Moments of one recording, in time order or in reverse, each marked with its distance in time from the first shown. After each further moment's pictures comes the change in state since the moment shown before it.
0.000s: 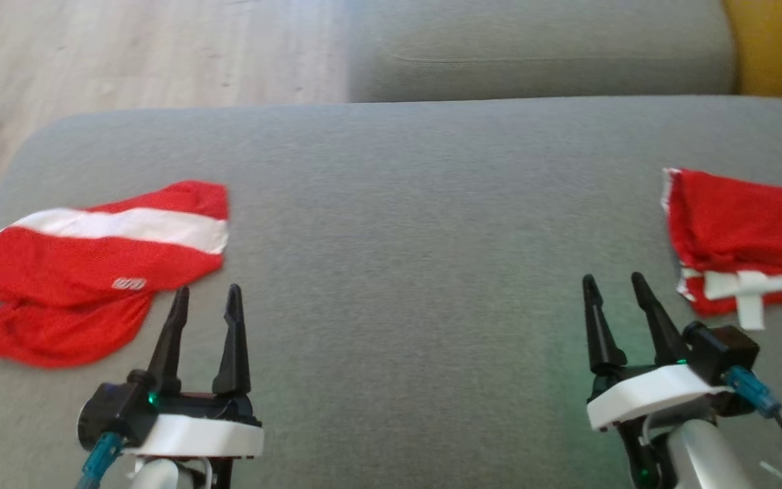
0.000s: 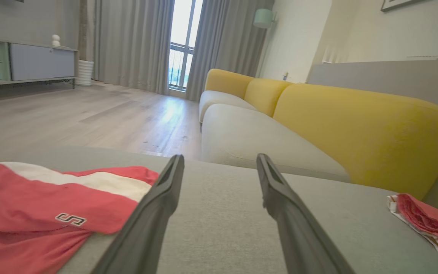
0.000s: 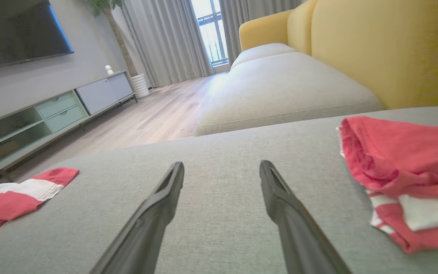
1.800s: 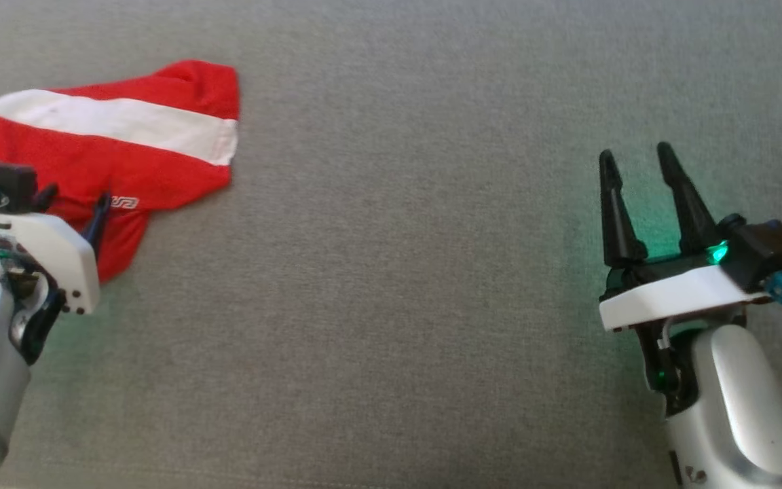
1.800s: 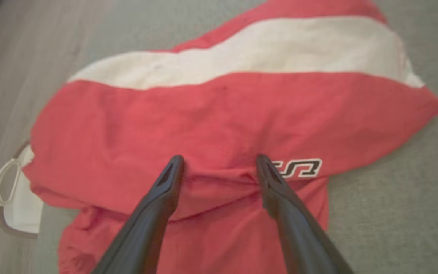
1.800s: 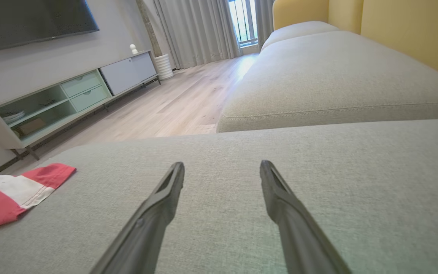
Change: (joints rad) left arm -0.633 0.468 -0.345 0.530 -0.237 -0.001 0.494; right arm -0.158 -0.002 -0.016 -0.220 -0.061 0.000 0.100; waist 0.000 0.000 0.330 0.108
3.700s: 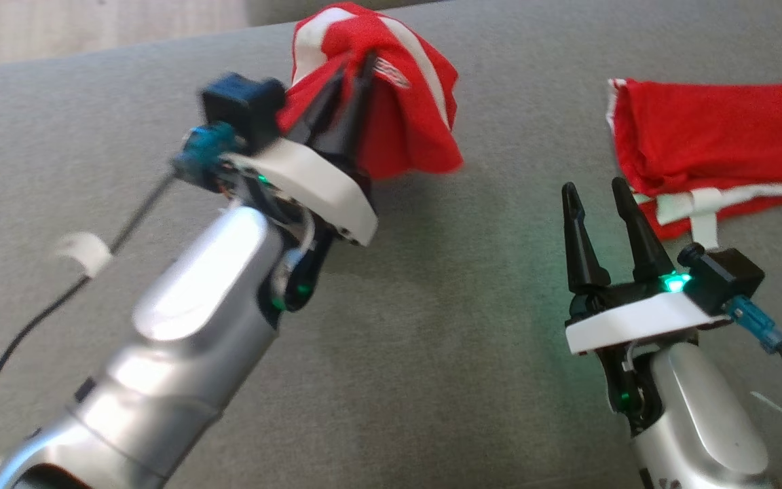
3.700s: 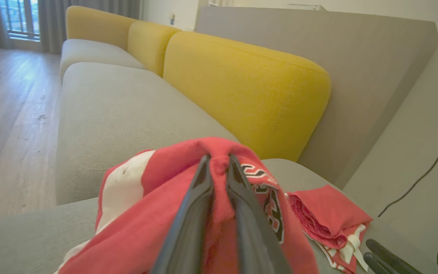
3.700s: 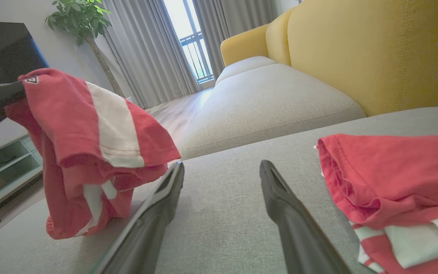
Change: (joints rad) left arm -0.128 -0.314 -0.284 -0.438 -0.291 0.239 -0.202; right arm 0.000 0.000 0.101 0.146 0.150 0.000 -0.118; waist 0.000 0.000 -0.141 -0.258
